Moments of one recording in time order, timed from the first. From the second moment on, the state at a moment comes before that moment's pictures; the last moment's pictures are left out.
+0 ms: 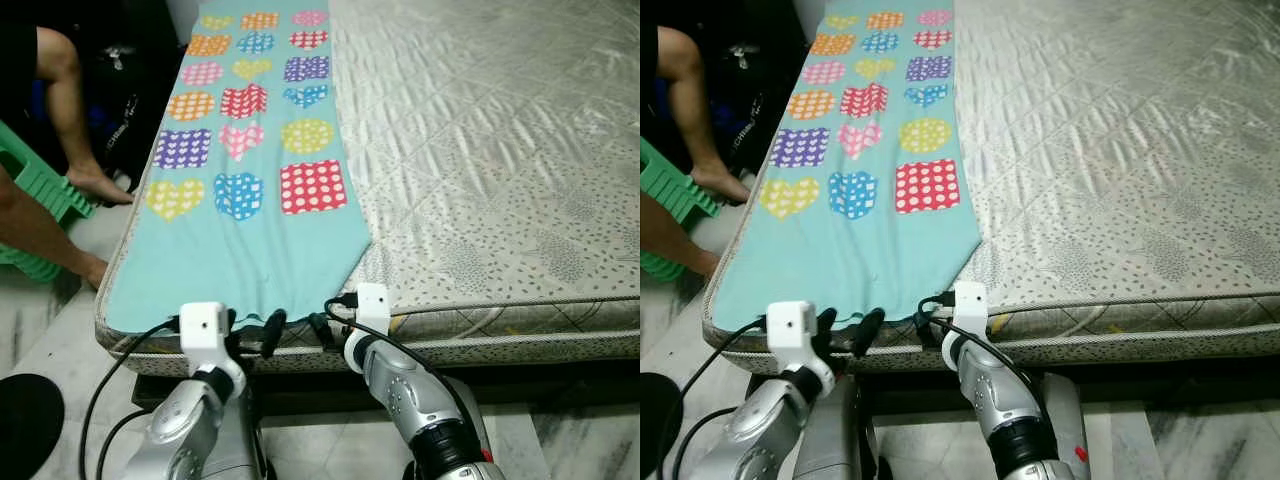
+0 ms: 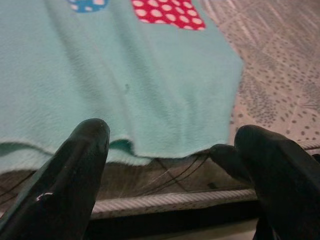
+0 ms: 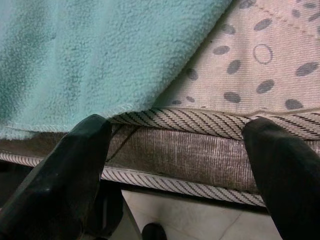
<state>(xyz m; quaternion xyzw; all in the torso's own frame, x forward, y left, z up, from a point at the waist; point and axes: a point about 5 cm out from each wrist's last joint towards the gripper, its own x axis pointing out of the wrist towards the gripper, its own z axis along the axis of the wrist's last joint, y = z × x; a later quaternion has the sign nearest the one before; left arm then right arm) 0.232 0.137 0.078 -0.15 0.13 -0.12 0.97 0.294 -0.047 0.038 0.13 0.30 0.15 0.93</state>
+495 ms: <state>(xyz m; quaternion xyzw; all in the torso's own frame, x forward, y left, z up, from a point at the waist) 0.233 0.134 0.080 -0.15 0.13 -0.12 0.97 0.295 -0.034 0.052 0.22 0.30 0.23 0.90</state>
